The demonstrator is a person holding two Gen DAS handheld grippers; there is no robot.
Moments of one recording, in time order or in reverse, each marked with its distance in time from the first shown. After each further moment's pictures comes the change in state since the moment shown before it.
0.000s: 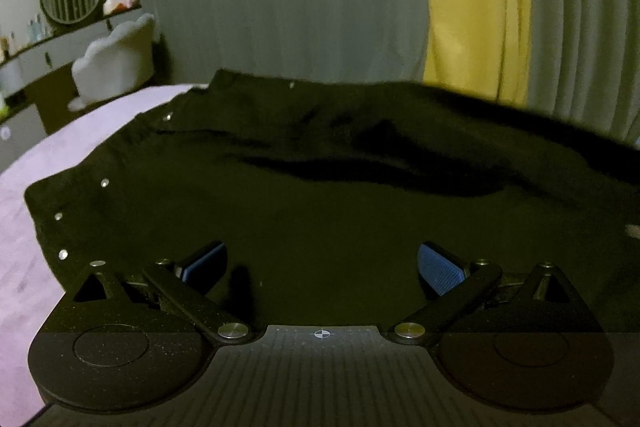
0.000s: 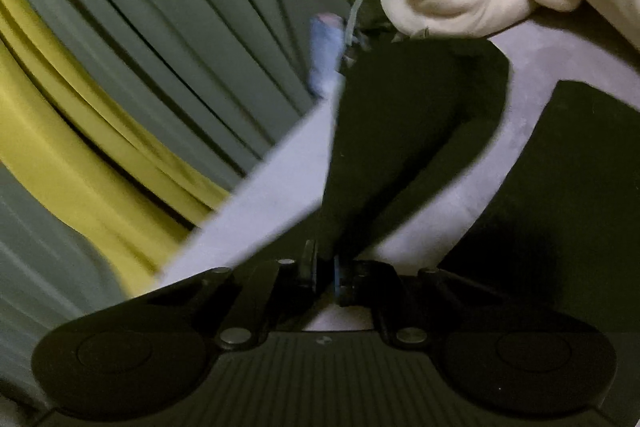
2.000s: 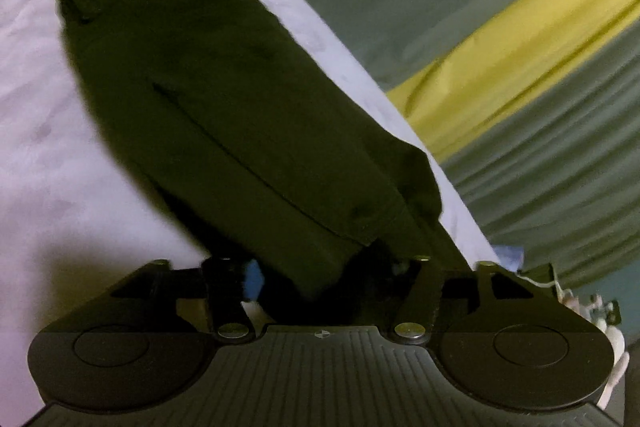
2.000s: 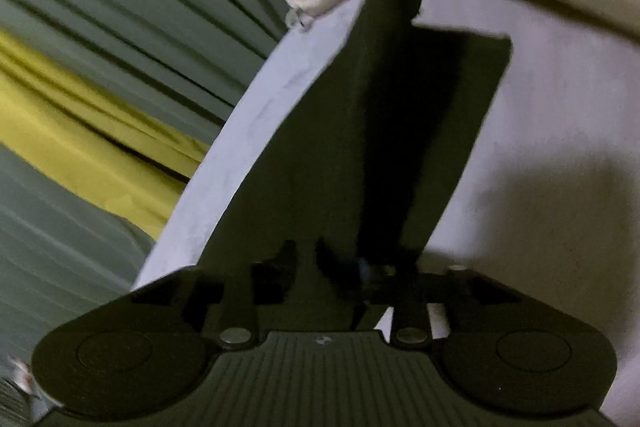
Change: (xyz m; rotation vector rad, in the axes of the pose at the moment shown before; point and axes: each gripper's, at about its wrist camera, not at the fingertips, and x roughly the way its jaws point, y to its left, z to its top) left arm -0.016 0.205 0.000 -0.637 0.311 -0.420; right arm -0.109 -0.180 -0.020 0.143 0.158 0.092
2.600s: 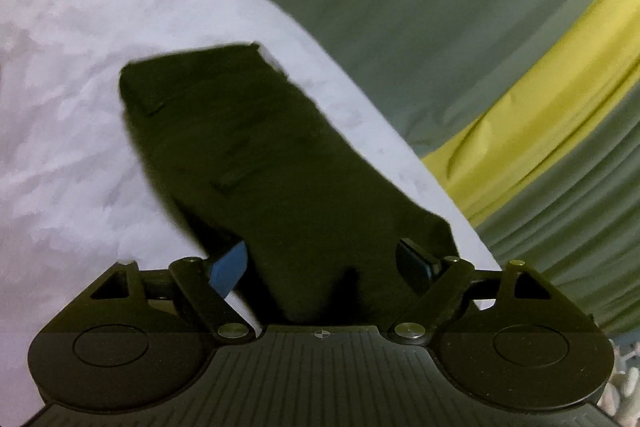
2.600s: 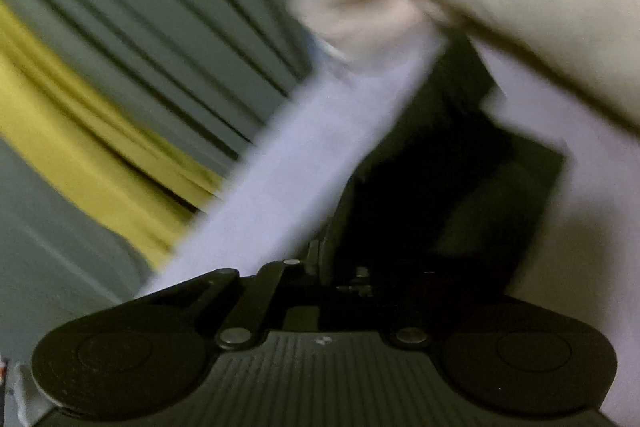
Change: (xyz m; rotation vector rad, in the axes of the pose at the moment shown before) left arm -0.017 -0.031 -0.001 0.011 -0.197 0.157; right arm -0.062 0.066 0.008 -0.179 -0.192 0.125
